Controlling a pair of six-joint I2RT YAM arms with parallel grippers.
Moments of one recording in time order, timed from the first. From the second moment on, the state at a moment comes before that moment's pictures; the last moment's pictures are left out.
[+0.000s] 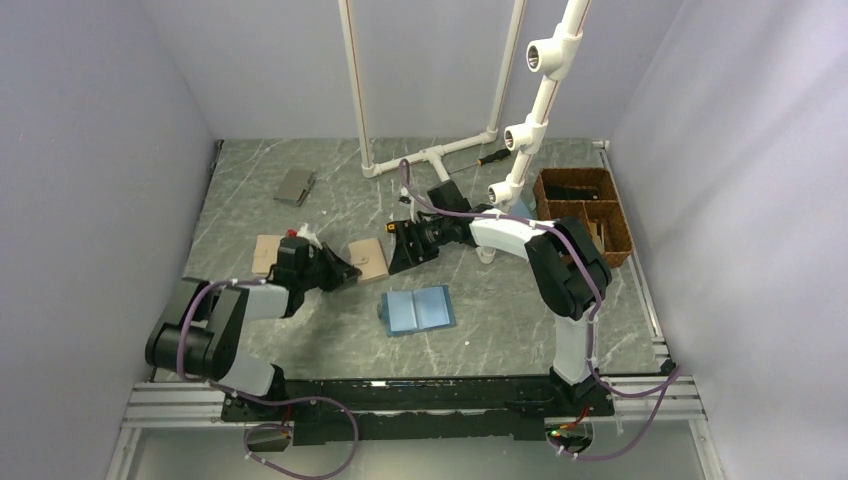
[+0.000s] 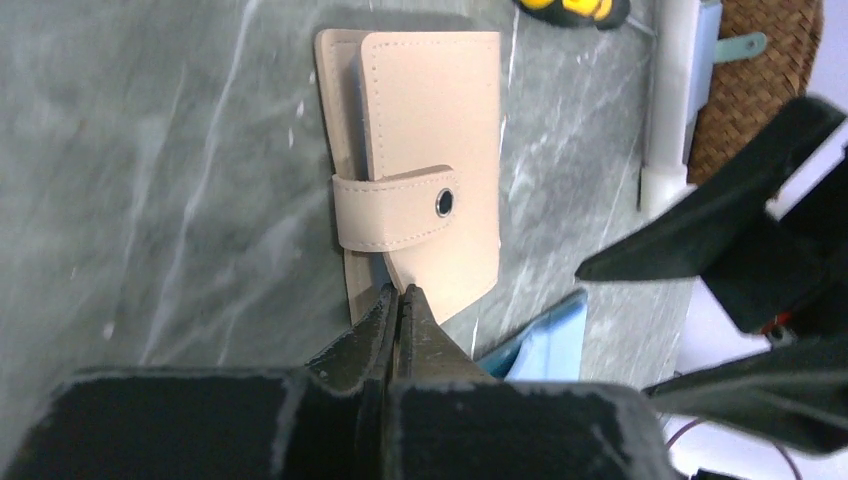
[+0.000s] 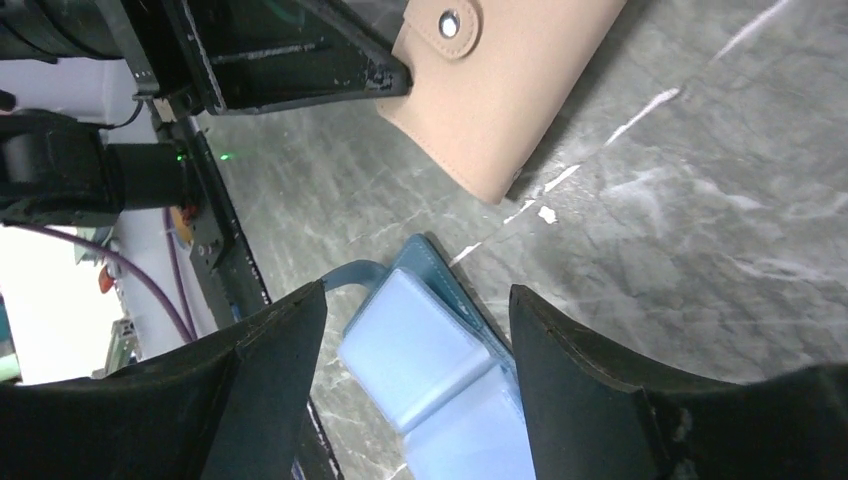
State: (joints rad) left arm -0.22 1.51 0.43 0.45 0.36 -0.84; right arm 0.61 1.96 1.27 -0.20 -0.75 0.27
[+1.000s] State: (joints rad) left arm -0.21 0.73 0.12 0.58 0.60 -0.64; right arm 0.59 1.96 1.23 -0.02 -1.17 0.40
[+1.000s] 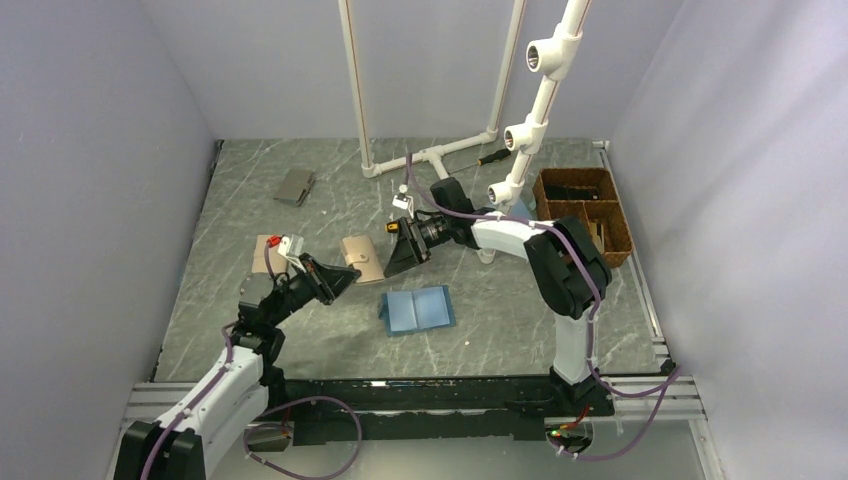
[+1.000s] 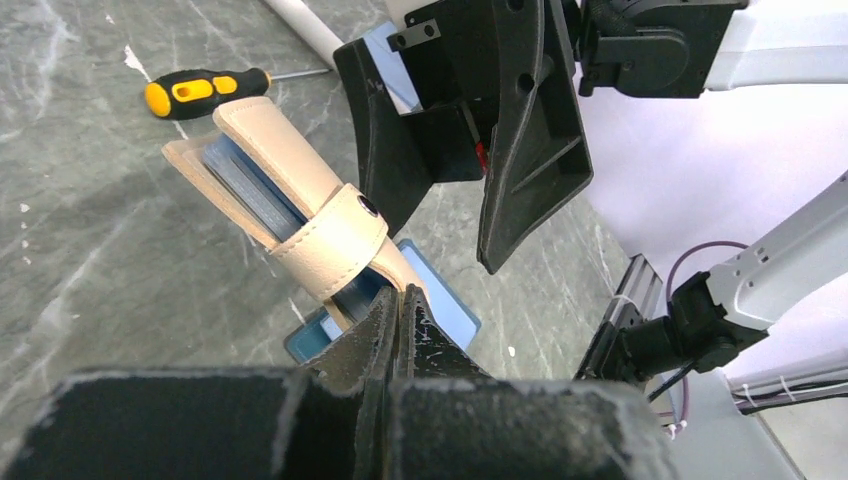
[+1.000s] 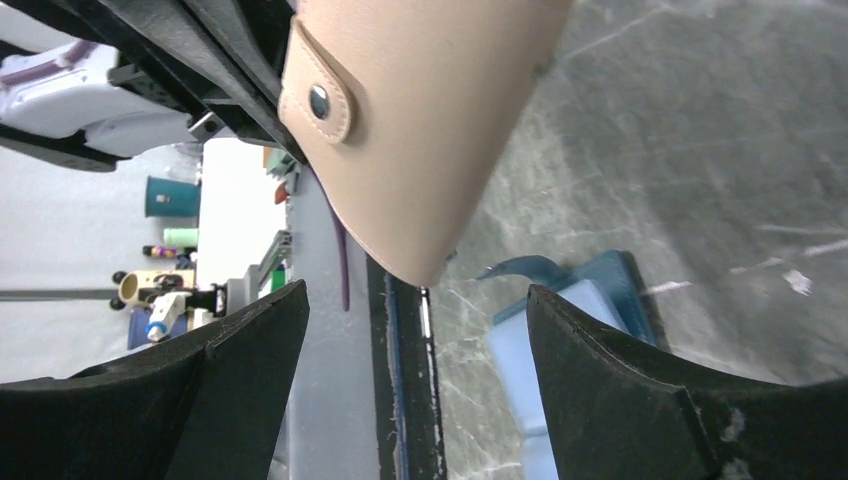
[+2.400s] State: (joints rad) left arm -0.25 0.54 0.38 -0.02 0.42 -0.69; right arm 0.63 1.93 1.35 -0.29 -1.09 0.15
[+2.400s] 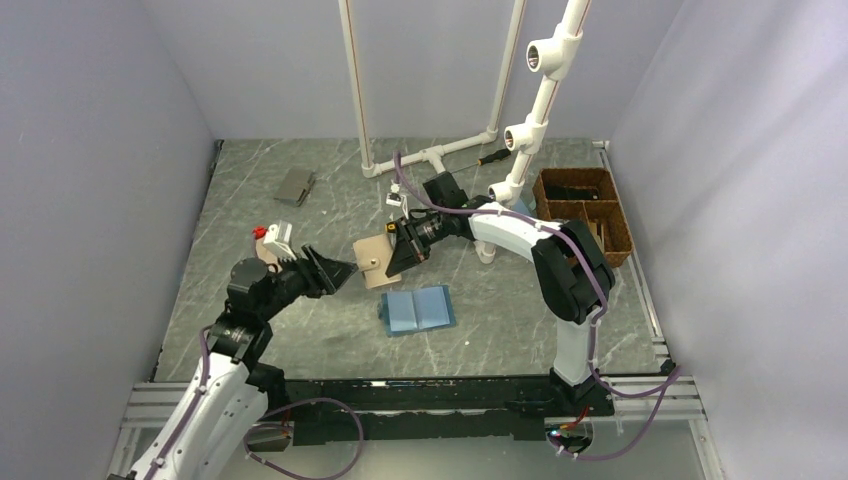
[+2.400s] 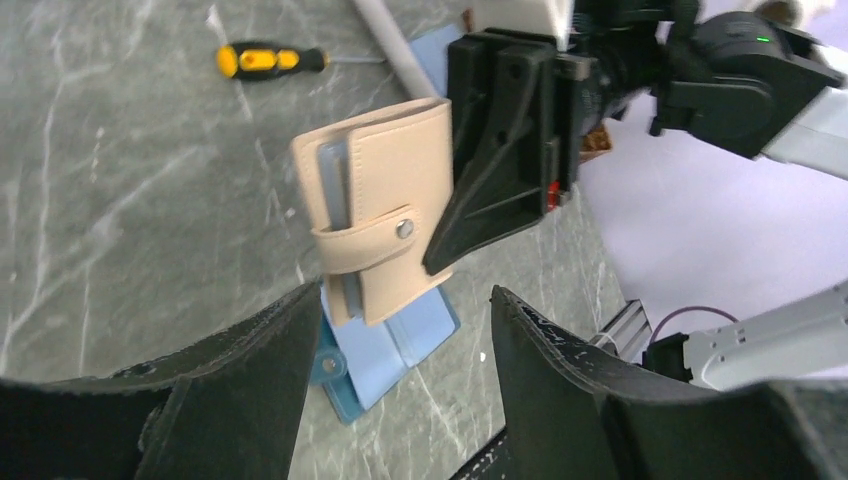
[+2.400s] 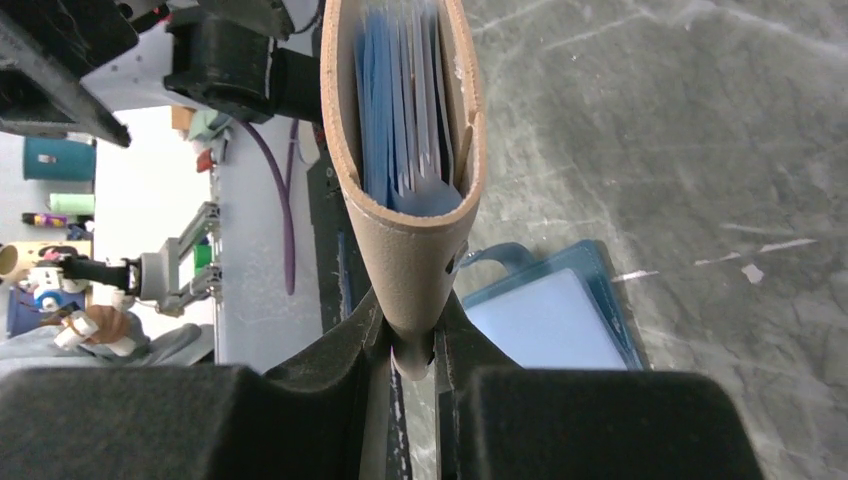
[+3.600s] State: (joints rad) left arm -0.70 1.16 0.95 -0.56 -0.19 -0.98; right arm 0.63 1.93 1.36 -0.38 -1.00 0.07
